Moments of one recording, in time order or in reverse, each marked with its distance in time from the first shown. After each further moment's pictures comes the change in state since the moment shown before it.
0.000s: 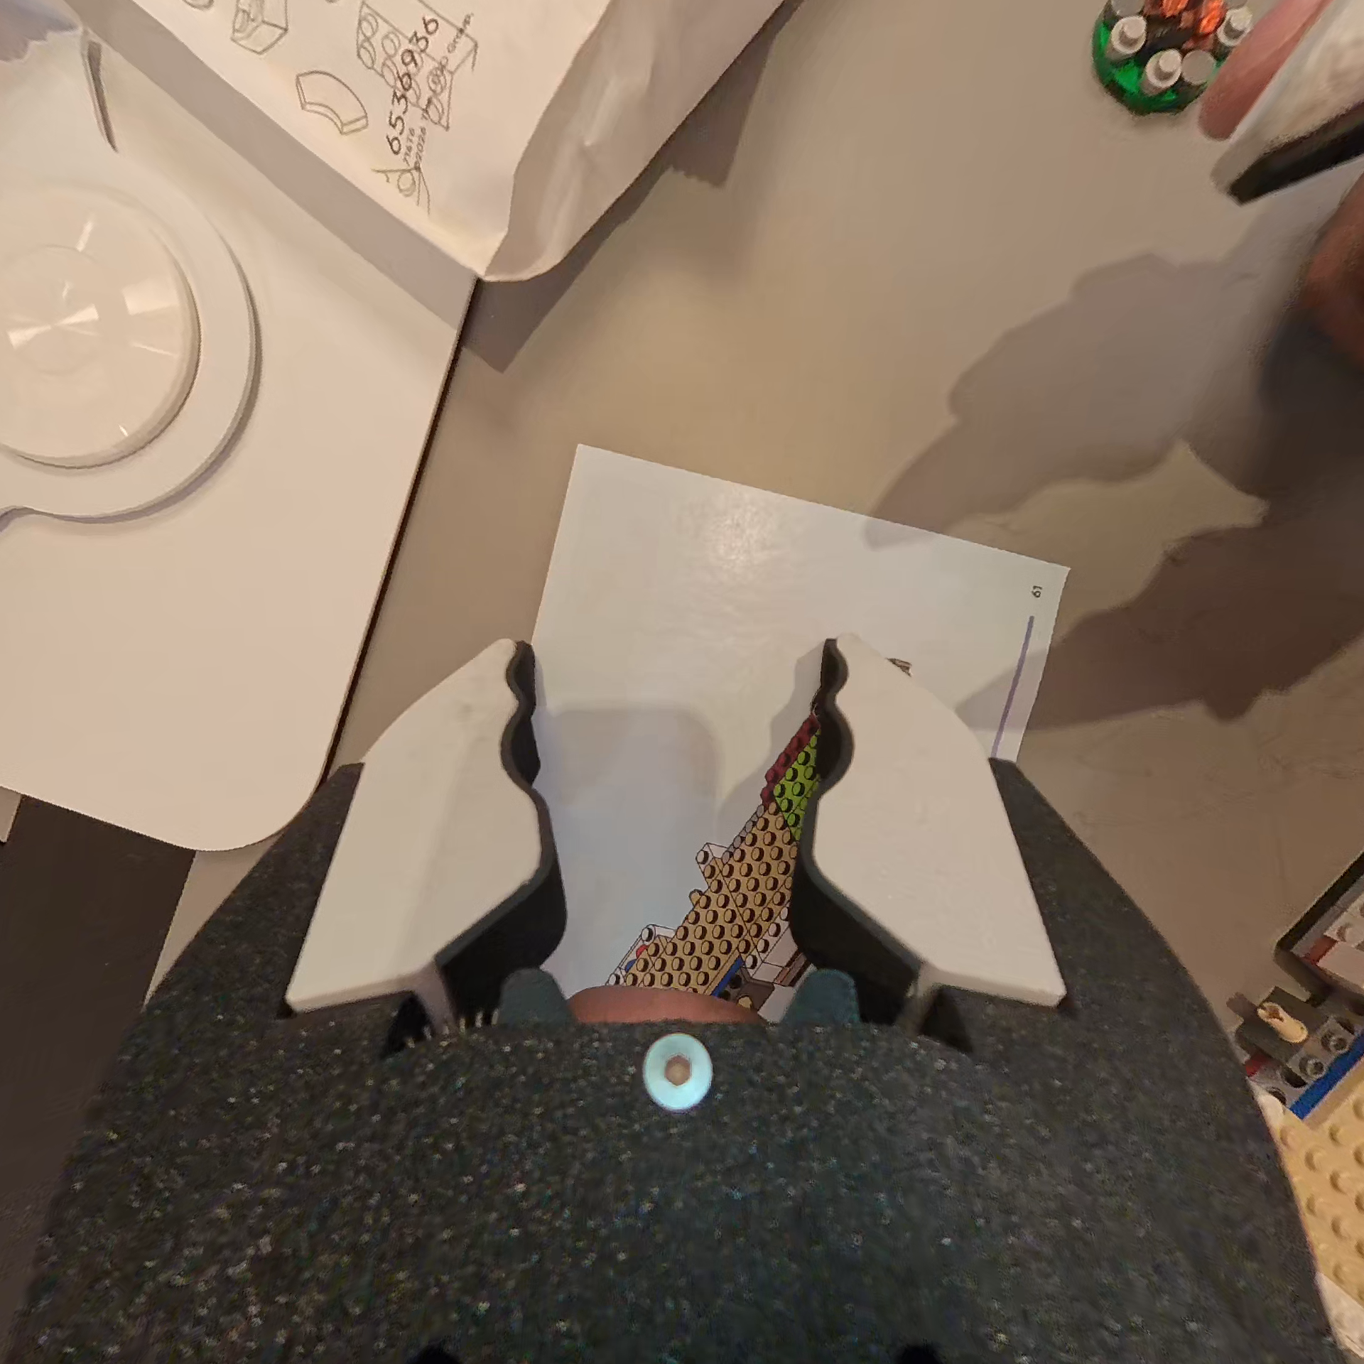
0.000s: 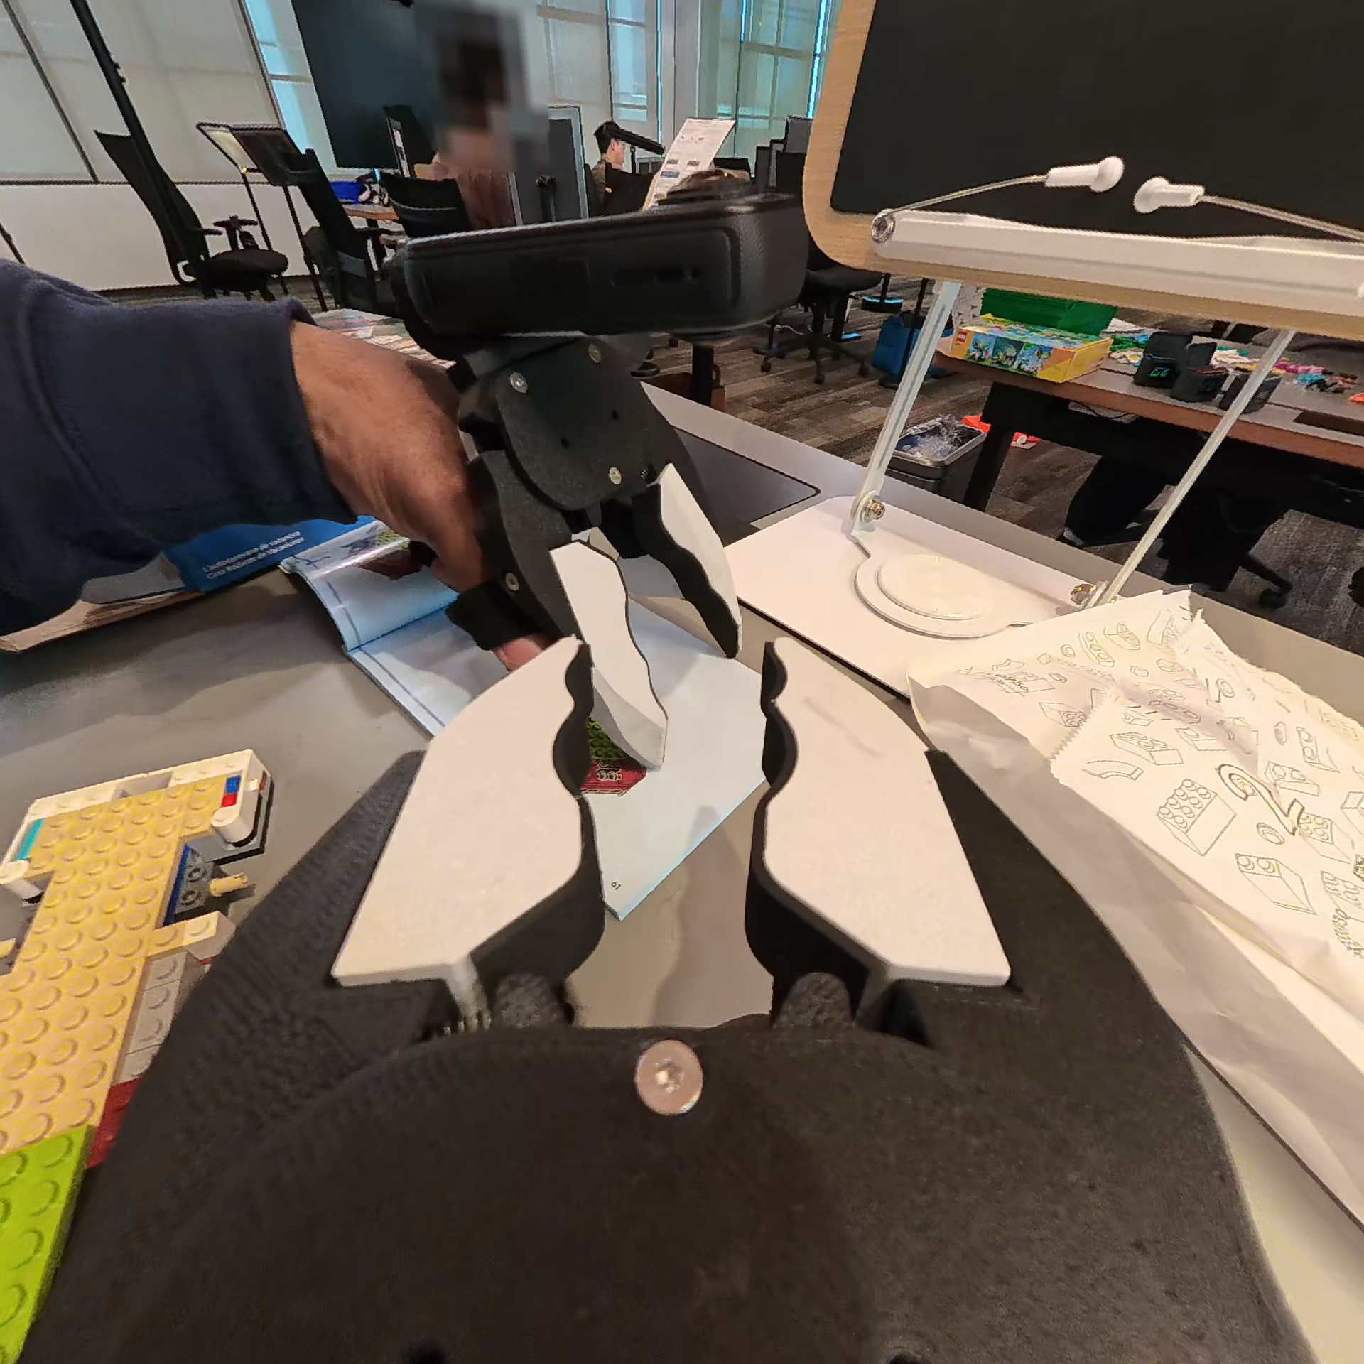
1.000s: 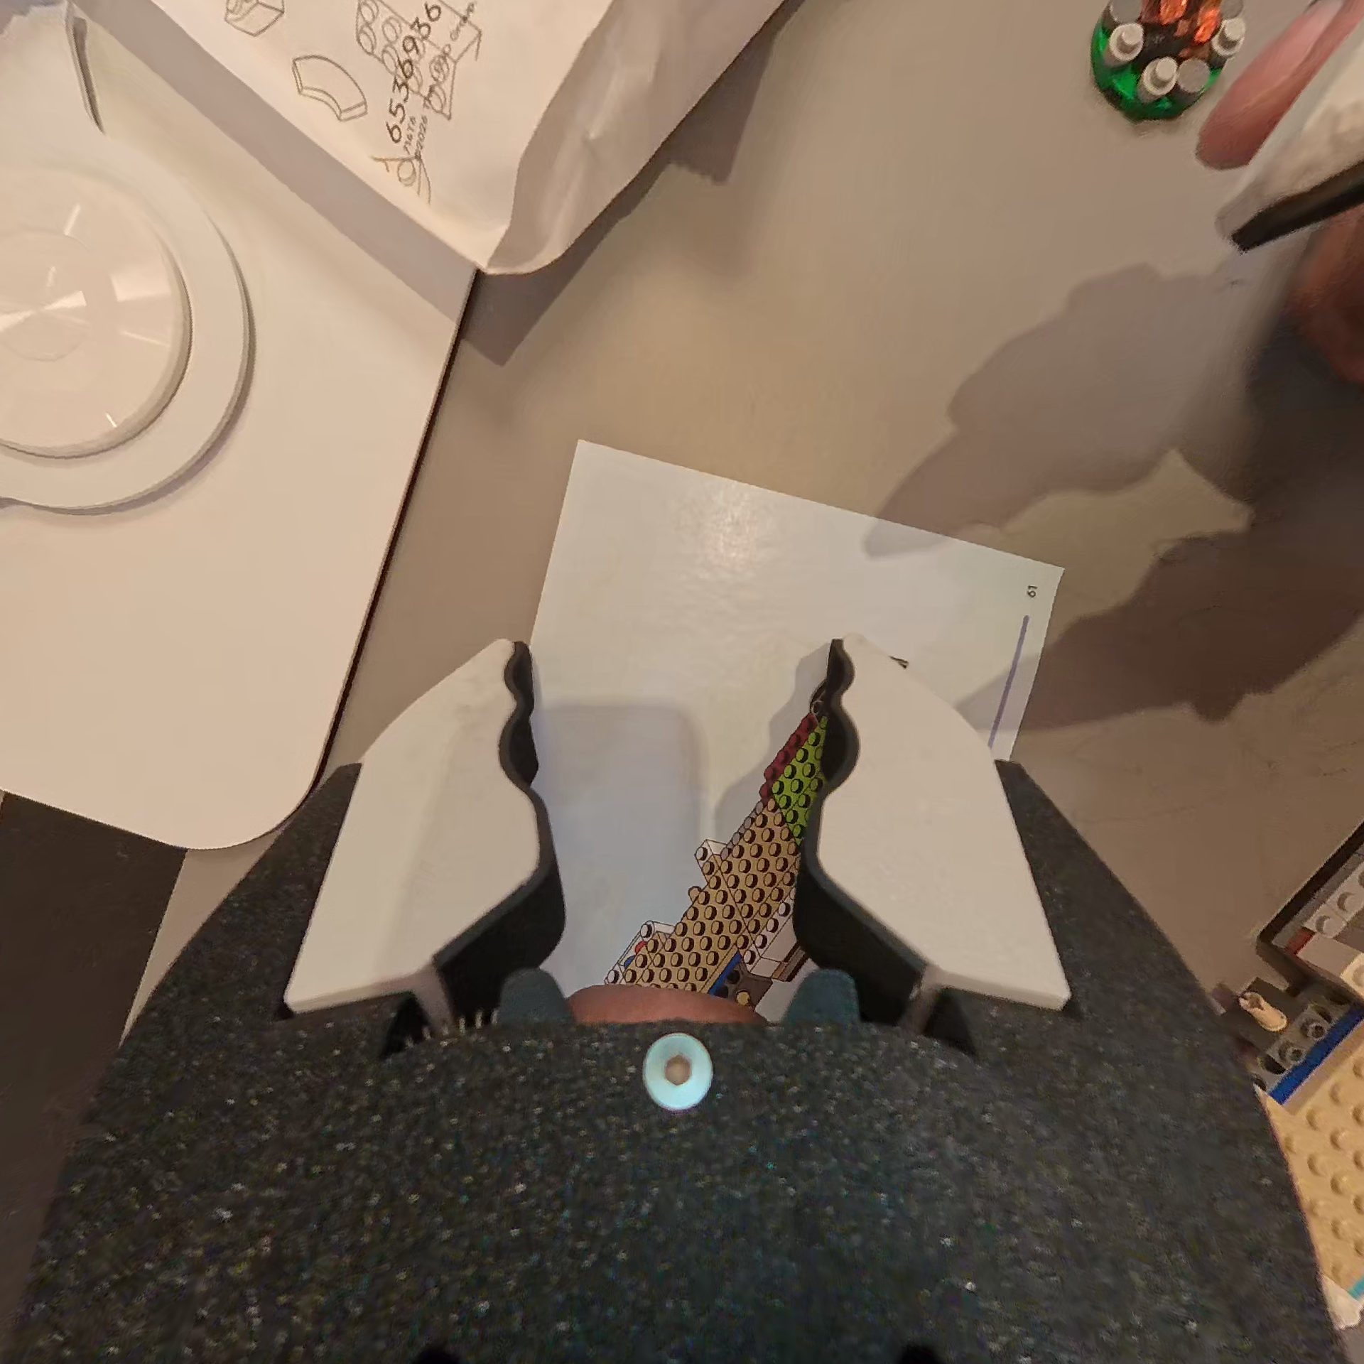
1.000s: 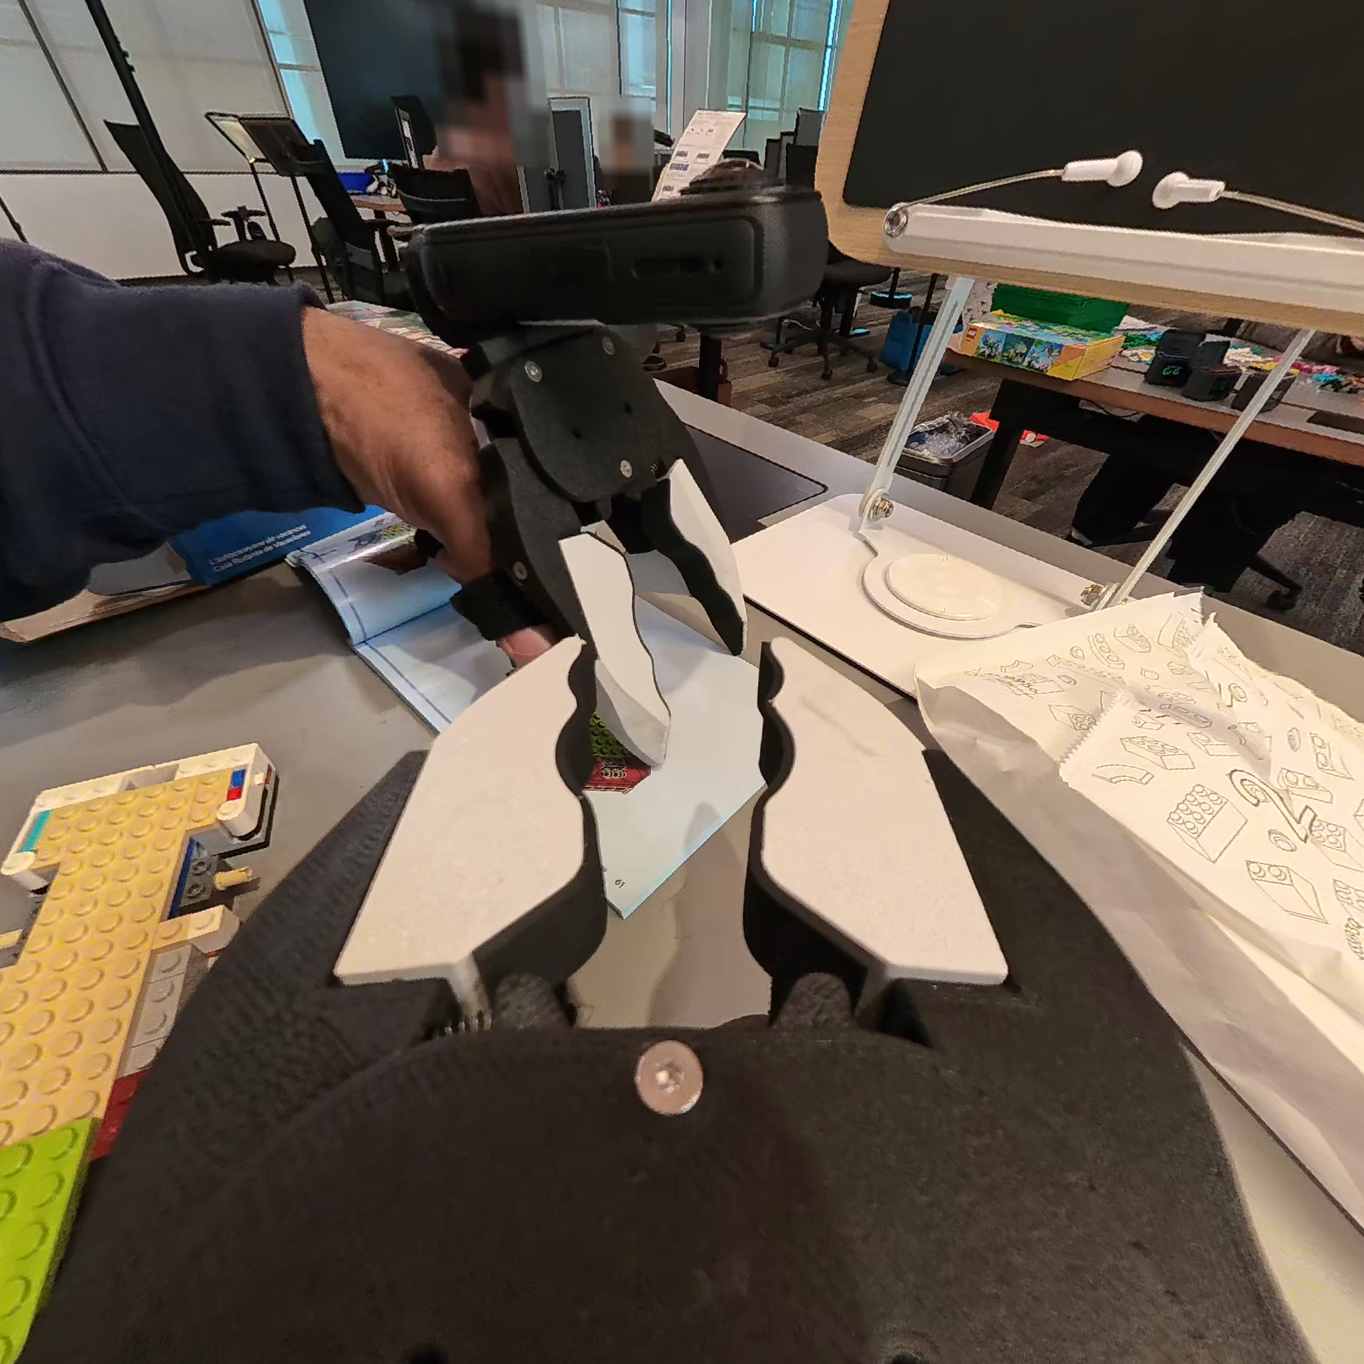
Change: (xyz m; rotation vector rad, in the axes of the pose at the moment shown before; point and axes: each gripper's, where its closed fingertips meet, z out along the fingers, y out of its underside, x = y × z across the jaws) left arm 0.000 0.000 0.000 -0.007 0.018 -0.016; right arm -0.002 0.000 0.001 -0.007 -0.011 -0.005
